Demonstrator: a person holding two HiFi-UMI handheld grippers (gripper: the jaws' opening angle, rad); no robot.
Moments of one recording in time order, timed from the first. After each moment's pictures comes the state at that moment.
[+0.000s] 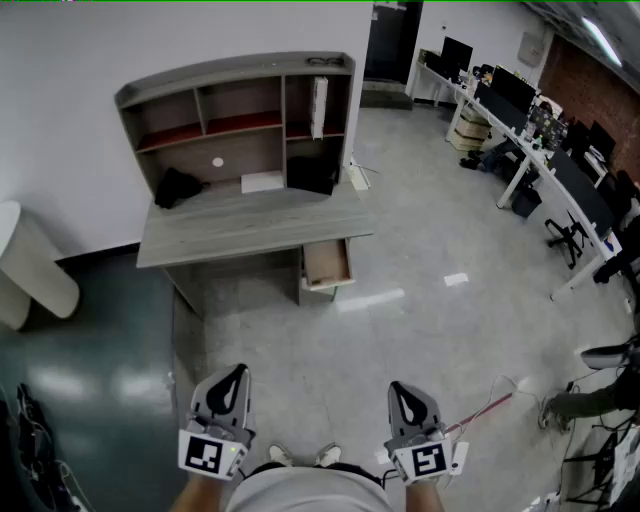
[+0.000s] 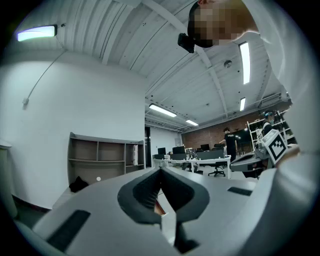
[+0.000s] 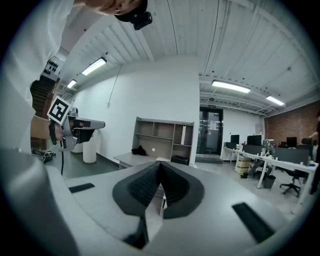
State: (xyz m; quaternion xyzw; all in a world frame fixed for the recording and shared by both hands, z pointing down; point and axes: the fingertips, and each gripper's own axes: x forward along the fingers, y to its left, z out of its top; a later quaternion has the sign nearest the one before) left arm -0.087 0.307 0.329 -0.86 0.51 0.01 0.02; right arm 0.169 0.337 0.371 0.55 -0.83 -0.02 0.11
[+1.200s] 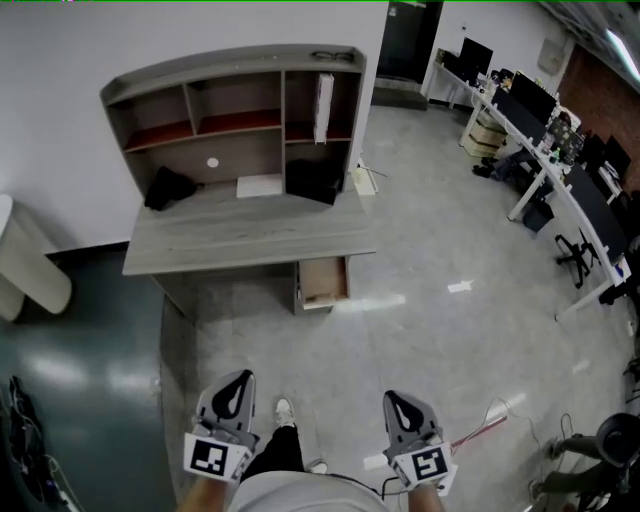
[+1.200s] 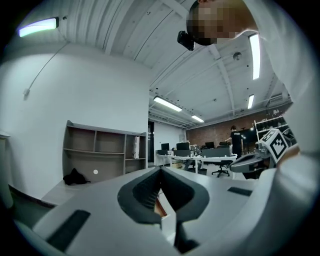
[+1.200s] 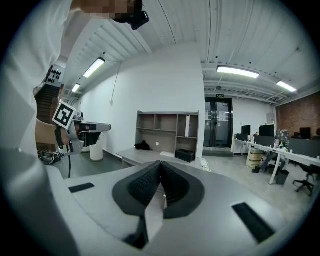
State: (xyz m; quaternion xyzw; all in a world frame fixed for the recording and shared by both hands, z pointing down) left arm -0.036 0.197 0.374 -0.85 0.53 -0.01 -0.01; right arm 0.209 0.224 0.409 0.50 -0.86 0.02 0.13
